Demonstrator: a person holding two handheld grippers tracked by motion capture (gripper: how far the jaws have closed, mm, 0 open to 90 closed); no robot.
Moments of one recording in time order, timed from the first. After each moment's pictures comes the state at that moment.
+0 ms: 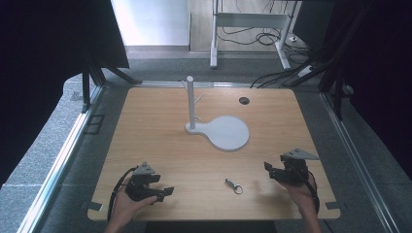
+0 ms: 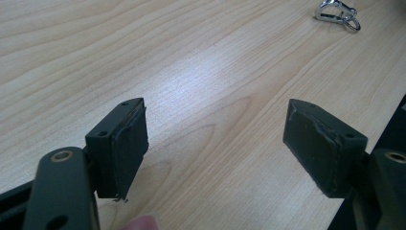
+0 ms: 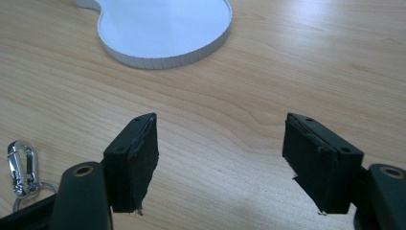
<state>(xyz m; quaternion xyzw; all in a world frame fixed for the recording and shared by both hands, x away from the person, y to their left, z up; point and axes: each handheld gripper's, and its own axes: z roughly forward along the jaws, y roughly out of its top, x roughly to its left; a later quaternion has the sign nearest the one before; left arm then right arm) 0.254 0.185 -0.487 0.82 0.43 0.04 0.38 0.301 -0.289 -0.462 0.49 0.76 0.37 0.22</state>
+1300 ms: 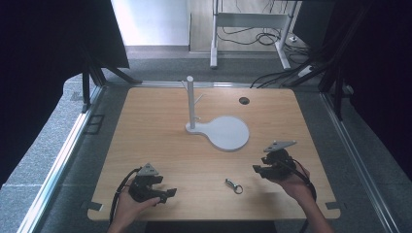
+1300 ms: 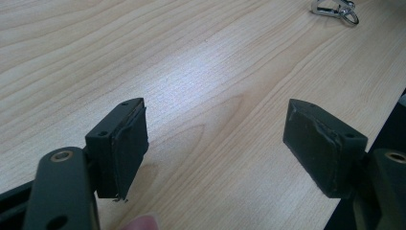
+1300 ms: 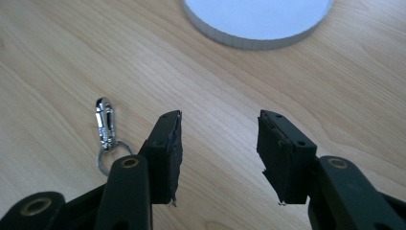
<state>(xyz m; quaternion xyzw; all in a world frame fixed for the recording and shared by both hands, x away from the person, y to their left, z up) 0.252 0.177 -0.488 0.83 0.43 0.04 0.37 0.314 -0.243 -0.431 0.40 0.86 0.29 0.13</state>
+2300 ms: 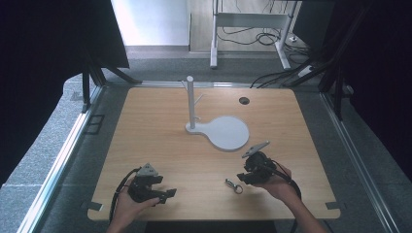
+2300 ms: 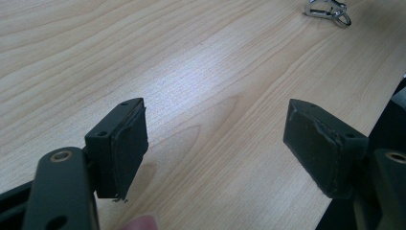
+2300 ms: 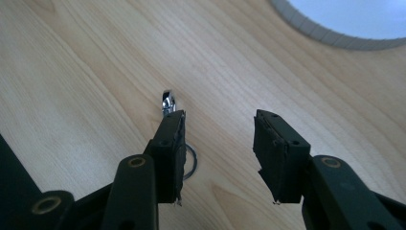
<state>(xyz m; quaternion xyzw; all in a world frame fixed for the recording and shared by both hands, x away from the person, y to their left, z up) 0.250 0.178 -0.485 0.83 0.42 0.04 0.38 0.312 -0.192 -0.439 0.35 0.90 0.24 0.07</state>
